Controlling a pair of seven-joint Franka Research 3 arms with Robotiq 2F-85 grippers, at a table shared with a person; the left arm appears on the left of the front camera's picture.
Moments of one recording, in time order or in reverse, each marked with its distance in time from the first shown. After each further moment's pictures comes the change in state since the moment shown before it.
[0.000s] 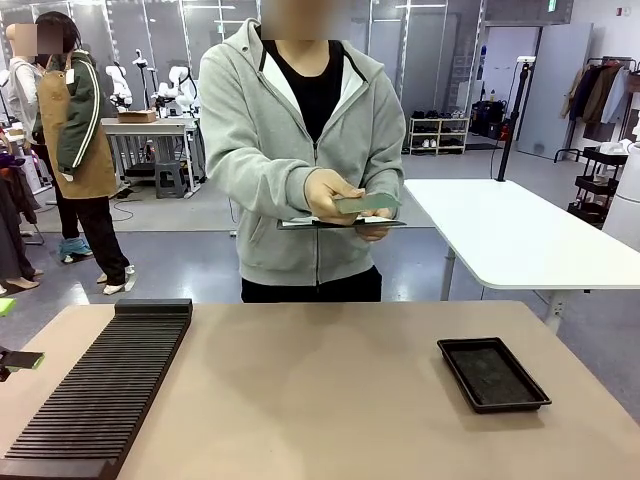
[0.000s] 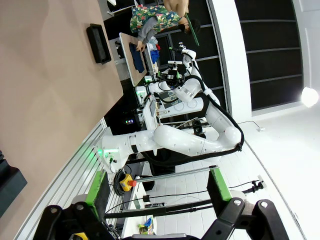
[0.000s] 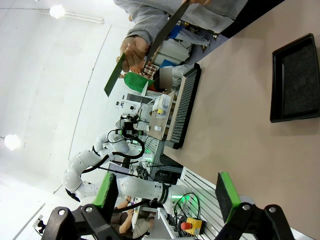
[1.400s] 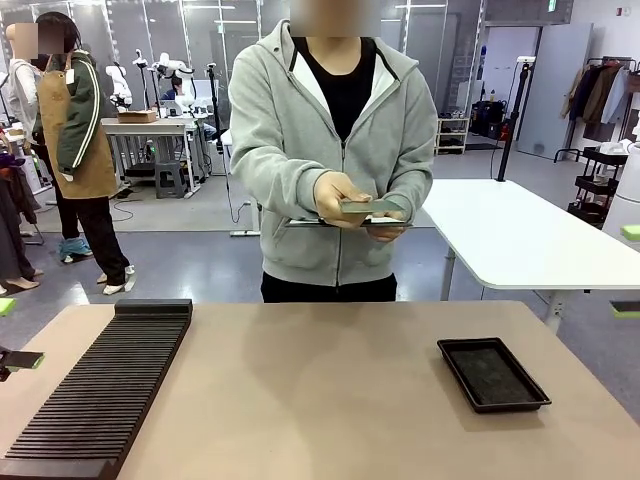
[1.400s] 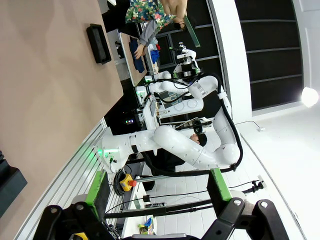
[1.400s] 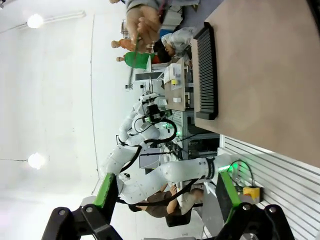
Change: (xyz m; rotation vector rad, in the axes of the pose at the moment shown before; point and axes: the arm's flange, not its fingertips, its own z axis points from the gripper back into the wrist) left arm 0.000 0.000 0.000 0.001 0.000 -0.001; right arm 0.015 0.103 -0.098 -0.025 0.174 -0.308
